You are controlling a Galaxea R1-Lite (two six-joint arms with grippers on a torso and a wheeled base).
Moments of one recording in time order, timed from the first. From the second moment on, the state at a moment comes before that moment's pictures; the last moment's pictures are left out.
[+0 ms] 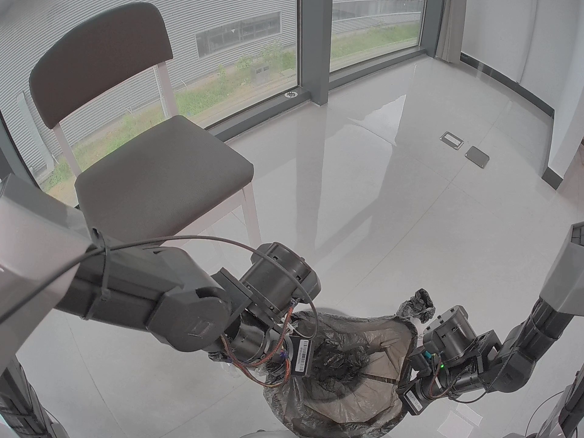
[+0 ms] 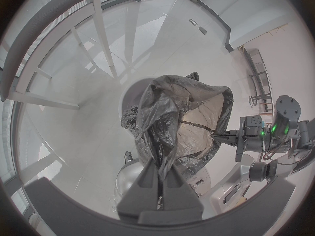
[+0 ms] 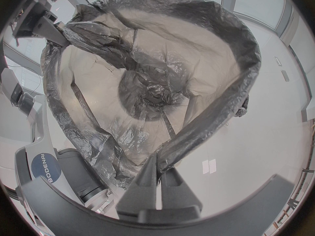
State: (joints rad) left arm -0.82 1.96 -1.16 0.33 -0.03 -0.55; right arm 0.62 1.98 -0.40 -0.49 0.03 0.02
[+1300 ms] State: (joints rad) left arm -0.66 2.13 -1.41 0.56 0.03 -0.39; right arm 0.52 2.25 -0.75 -0.45 0.03 0.01
